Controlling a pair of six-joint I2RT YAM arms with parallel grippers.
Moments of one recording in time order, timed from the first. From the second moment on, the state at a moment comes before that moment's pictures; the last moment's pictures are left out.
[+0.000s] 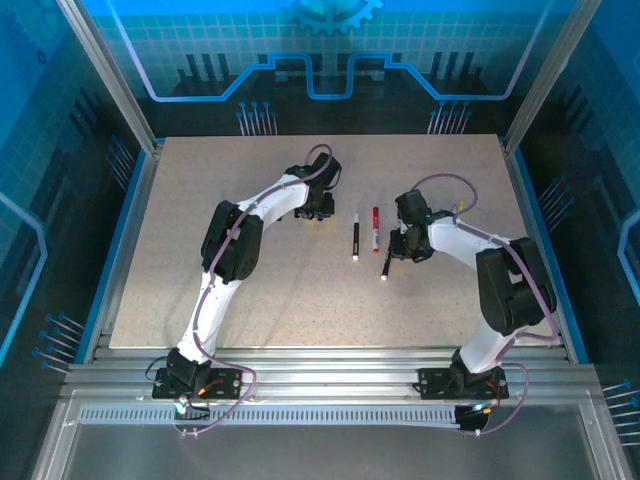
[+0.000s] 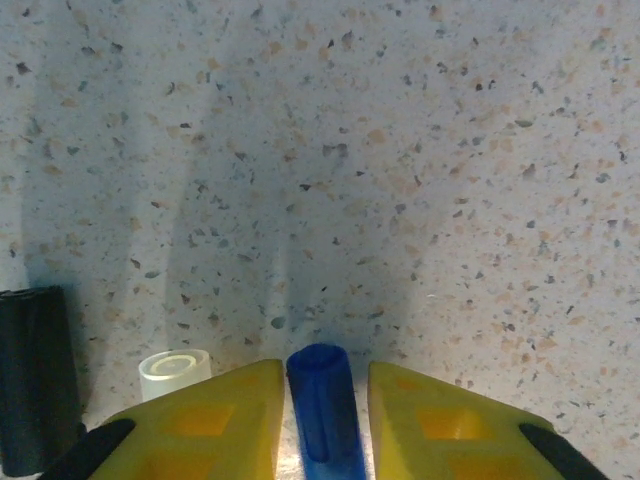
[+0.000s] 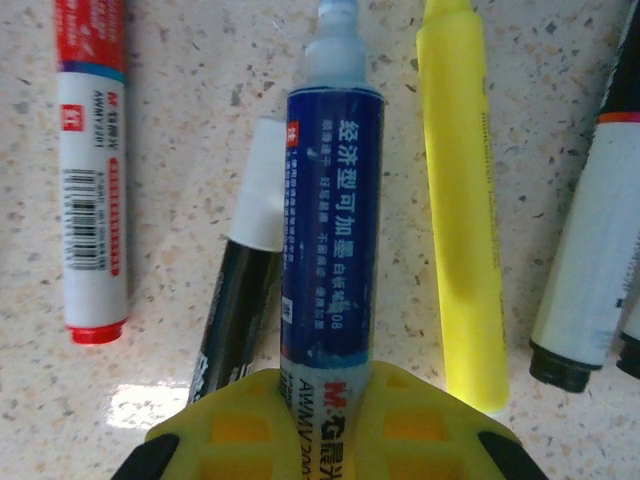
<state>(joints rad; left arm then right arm) -0.48 2.40 2.00 -0.81 -0.10 -0.55 0.30 1.70 1.00 -0.55 0.05 0.34</state>
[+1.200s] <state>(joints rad) -0.55 2.27 1.96 -0.79 -0.10 -0.55 0.30 1.55 1.04 -0.62 0.17 0.39</state>
